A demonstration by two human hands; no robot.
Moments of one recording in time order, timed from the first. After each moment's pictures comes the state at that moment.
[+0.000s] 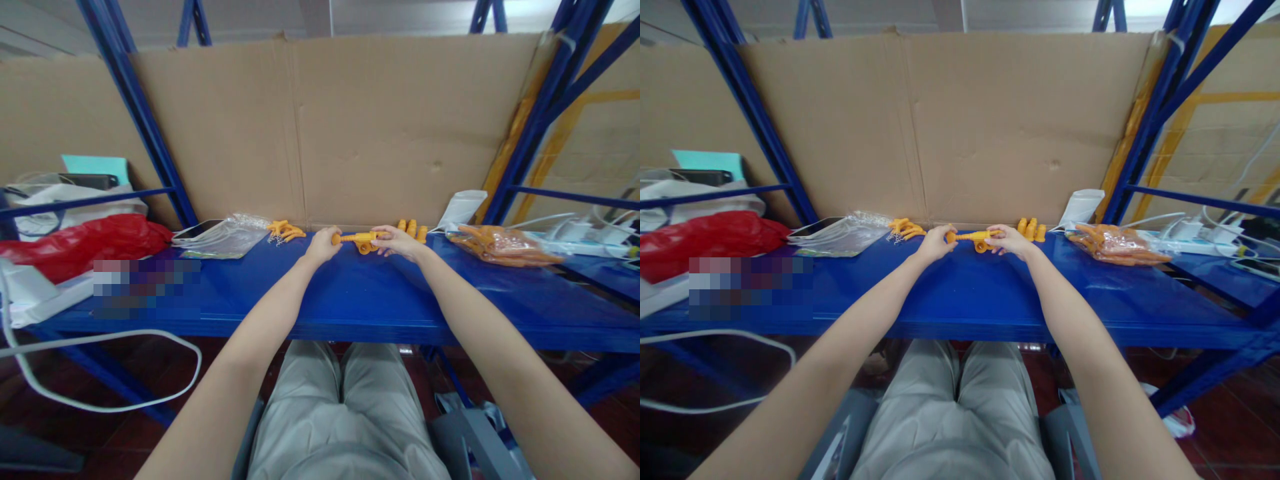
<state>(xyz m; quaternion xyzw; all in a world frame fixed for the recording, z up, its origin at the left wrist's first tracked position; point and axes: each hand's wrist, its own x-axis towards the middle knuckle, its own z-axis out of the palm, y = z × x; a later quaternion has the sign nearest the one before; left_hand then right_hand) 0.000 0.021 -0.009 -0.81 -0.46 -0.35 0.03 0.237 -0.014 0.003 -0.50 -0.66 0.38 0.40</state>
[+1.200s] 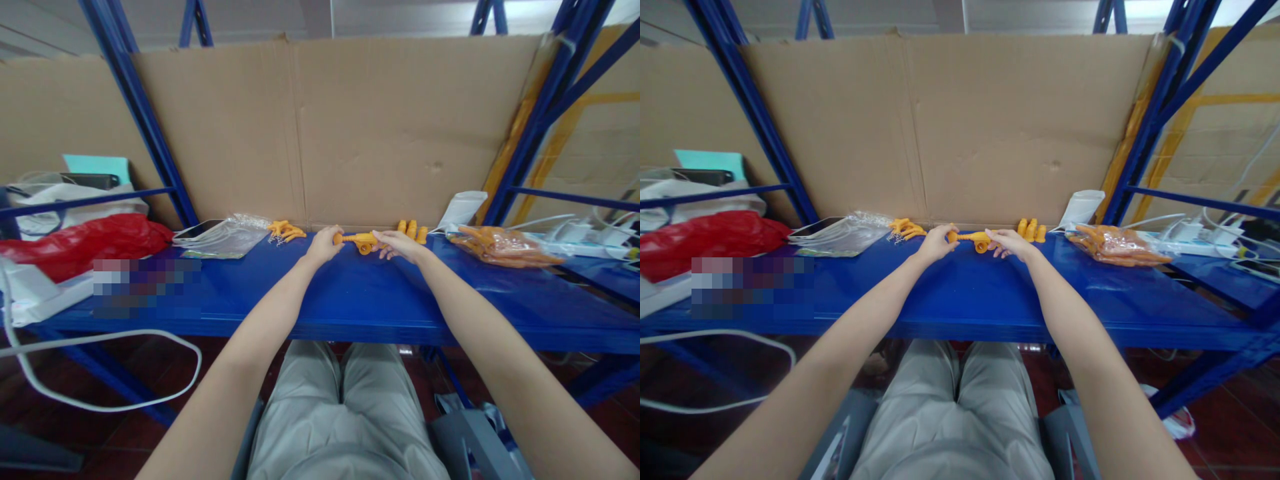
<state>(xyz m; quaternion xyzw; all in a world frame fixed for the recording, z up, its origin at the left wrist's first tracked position) 0.001 0.018 -0.007 -0.82 -0.44 -0.37 0.02 0.234 -0.018 0.006 -0.54 -0.67 0.36 0.37</state>
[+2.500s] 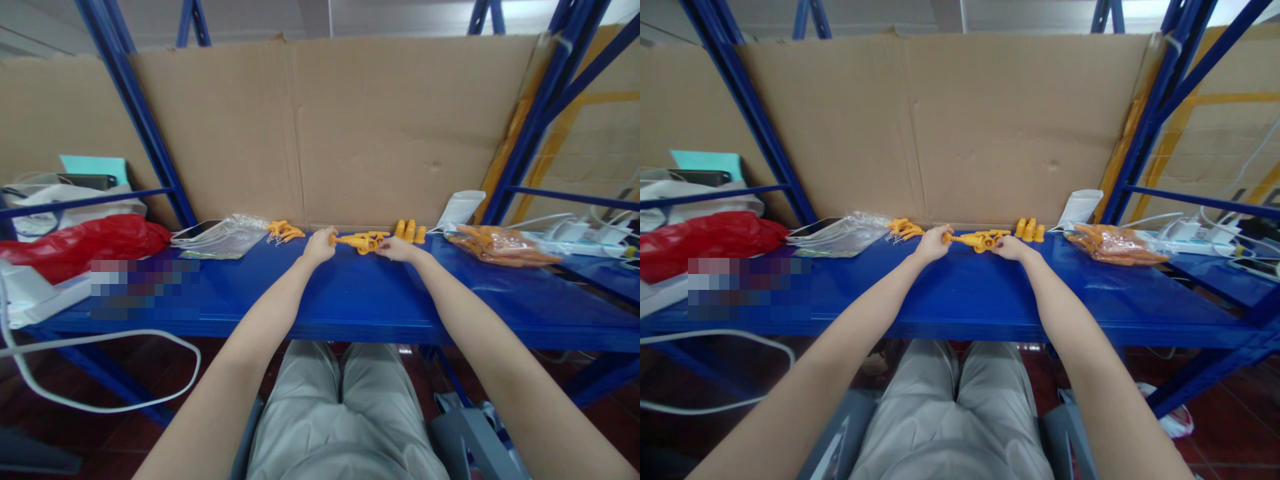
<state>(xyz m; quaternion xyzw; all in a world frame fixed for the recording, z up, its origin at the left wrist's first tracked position) -0.003 0.019 -0.011 -0.80 -0.50 -0.35 0.03 0.250 0.007 -0.010 -0.58 -0.77 0.12 0.22</state>
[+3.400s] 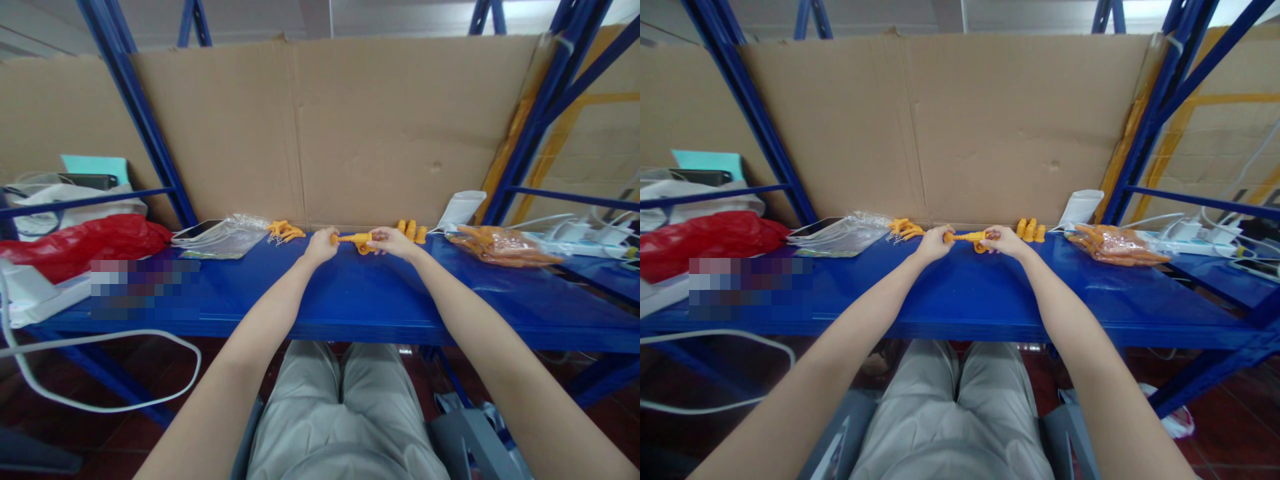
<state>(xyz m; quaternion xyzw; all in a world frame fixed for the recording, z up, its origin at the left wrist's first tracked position) 0.000 0.009 -0.003 -0.80 -0.51 -0.32 0.02 0.232 0.003 -0.006 -0.48 -0.72 0.29 0.42</state>
